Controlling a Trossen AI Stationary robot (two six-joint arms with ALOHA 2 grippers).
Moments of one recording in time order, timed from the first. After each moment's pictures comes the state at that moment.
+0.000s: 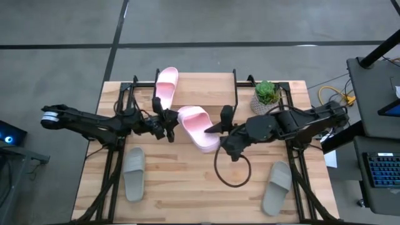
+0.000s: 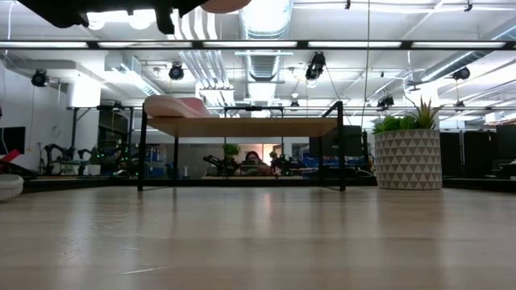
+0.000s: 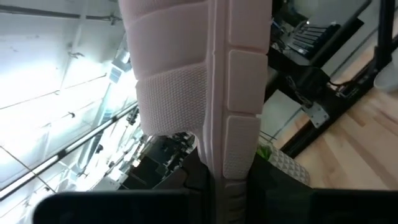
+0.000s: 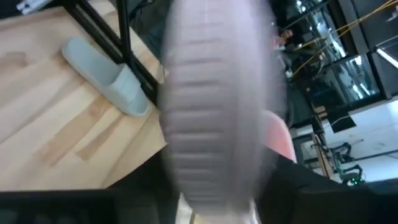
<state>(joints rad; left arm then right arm) -0.03 1.04 0.58 0.71 -0.20 1.03 0.32 1.51 1.68 -0.54 0.36 -0.80</state>
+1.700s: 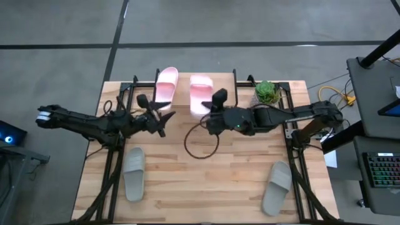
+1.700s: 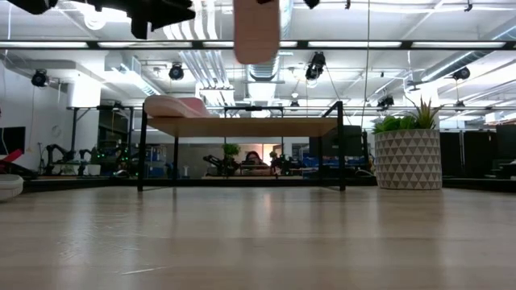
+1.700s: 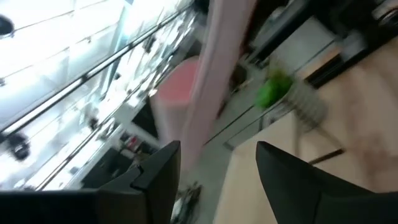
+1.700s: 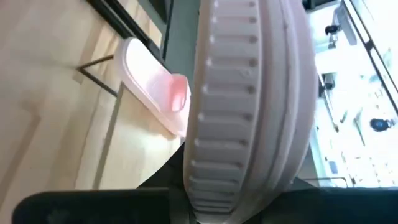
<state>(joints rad) -0.13 0.83 0.57 0.41 -0.61 0.97 0.18 1.58 1.50 -0.32 0.74 -0.95</state>
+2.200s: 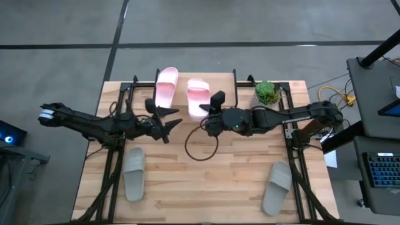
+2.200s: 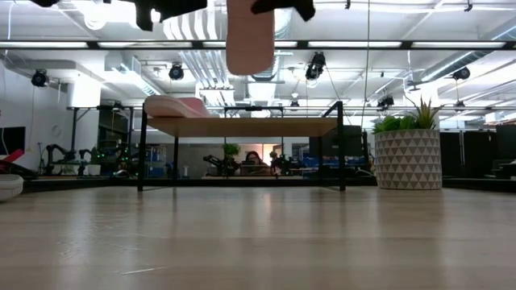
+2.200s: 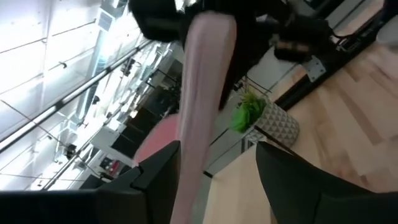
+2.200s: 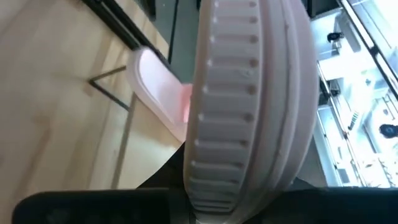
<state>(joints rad) -0.17 0.94 0.63 0.41 -0.52 0.98 0.10 1.57 1.40 -0.18 0.67 -0.96</state>
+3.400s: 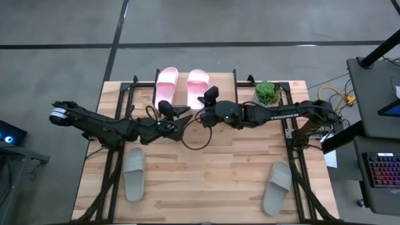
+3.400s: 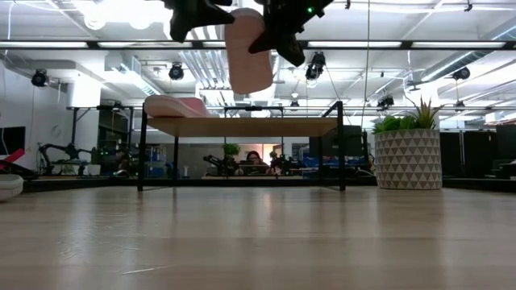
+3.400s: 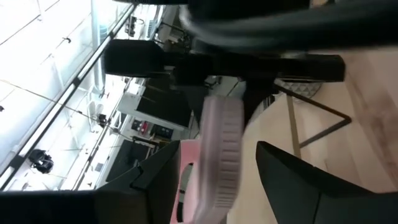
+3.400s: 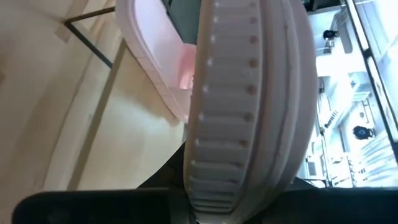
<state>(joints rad) -0.19 1.21 0.84 0.35 -0.79 1.11 0.00 1.64 1.32 -0.02 0.65 -1.15</state>
